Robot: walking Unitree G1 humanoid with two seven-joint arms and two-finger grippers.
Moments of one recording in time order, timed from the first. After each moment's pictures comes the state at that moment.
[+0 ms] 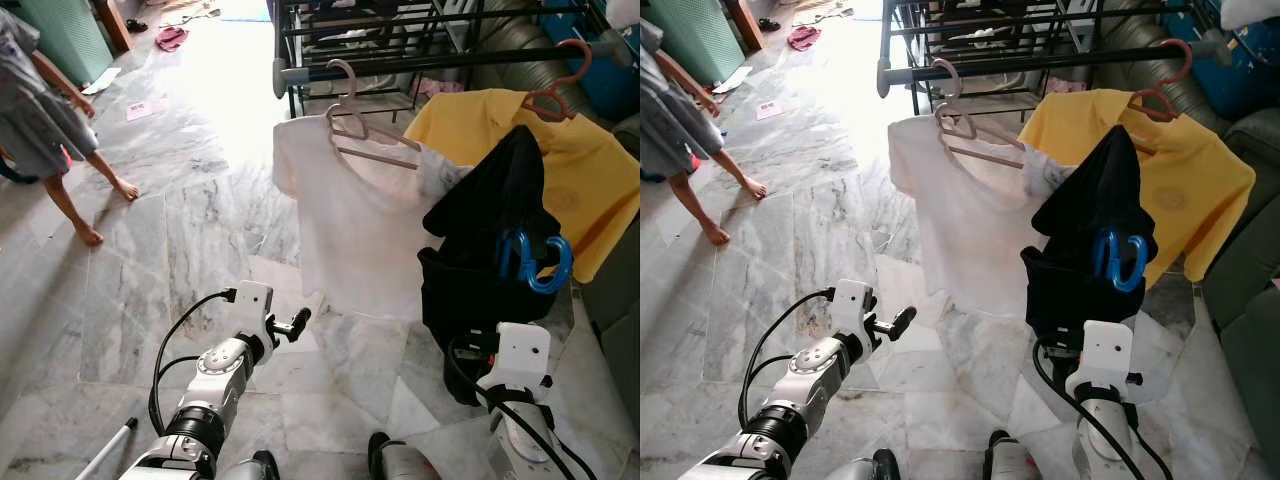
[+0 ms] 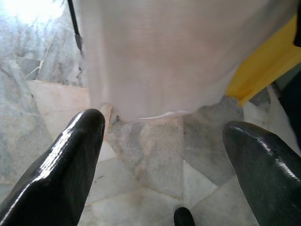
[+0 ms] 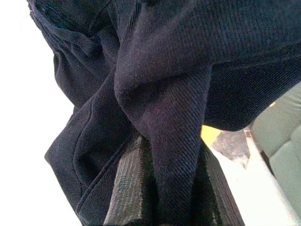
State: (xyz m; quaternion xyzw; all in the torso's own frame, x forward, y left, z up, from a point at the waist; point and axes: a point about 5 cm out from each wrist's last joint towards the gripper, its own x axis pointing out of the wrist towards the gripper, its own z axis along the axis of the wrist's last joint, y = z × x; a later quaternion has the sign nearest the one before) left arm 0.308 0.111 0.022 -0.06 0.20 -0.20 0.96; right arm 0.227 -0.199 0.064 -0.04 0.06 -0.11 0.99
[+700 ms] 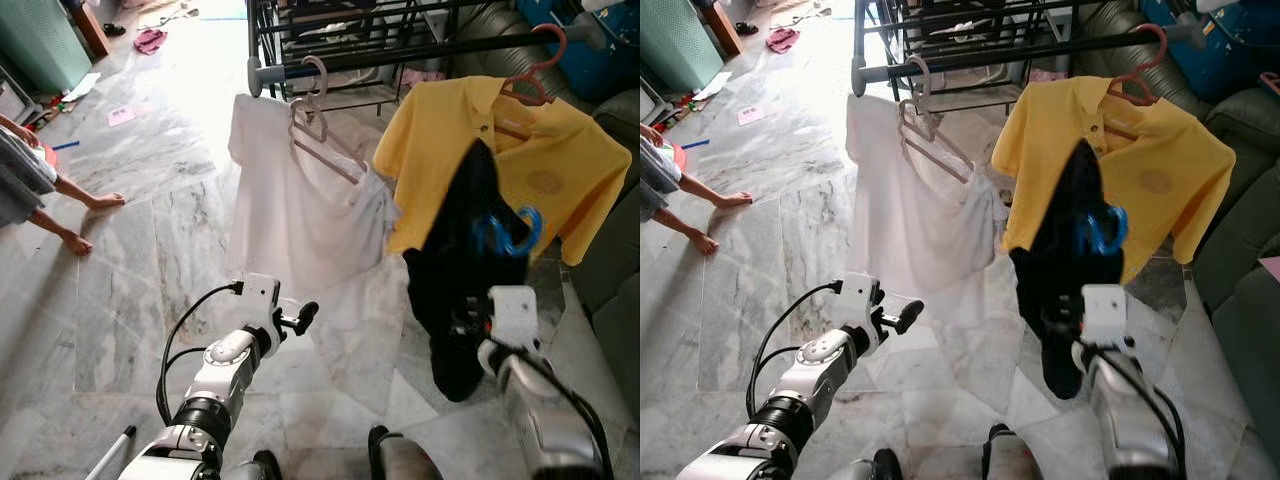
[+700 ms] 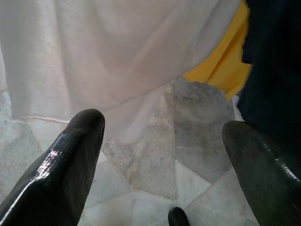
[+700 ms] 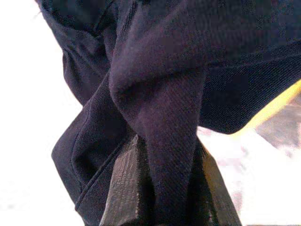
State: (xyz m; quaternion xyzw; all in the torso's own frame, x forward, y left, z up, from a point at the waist) left arm 0.314 0.105 0.029 -0.06 0.19 -0.21 0.96; right arm 0.299 -0.208 0.069 -0.02 0.16 0.05 0.99
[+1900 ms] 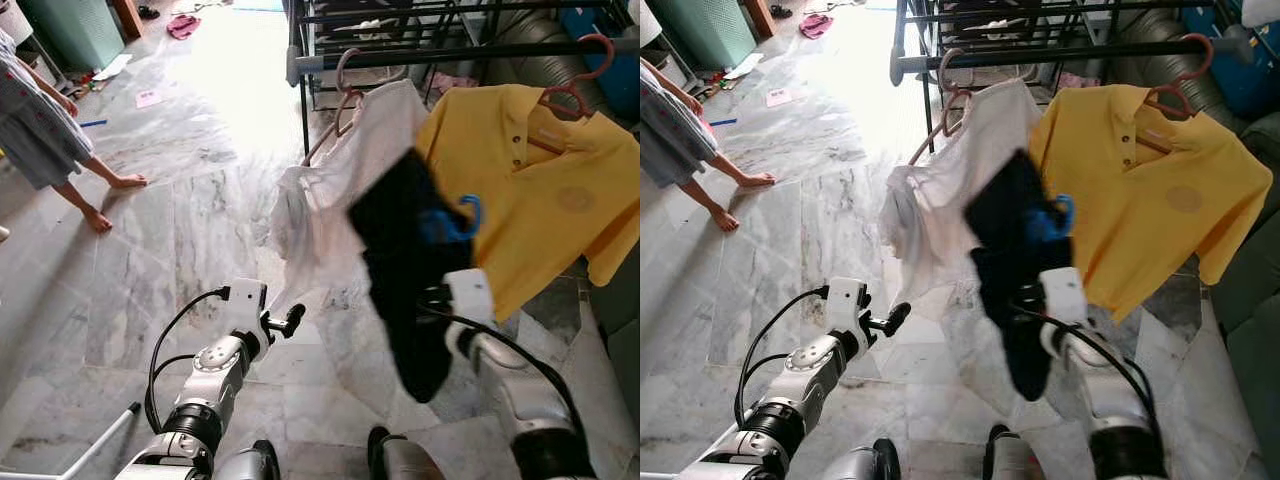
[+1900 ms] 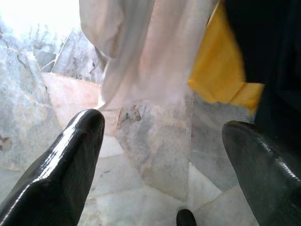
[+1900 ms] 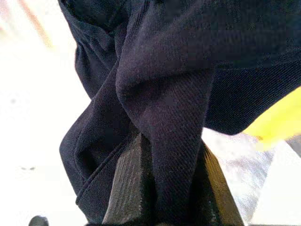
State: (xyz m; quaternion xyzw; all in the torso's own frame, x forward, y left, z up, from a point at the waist) left arm 0.310 0.120 0.024 -0.07 0.19 -0.18 0.96; right arm 0.294 -0.199 0.057 -0.03 0.20 0.06 0.98
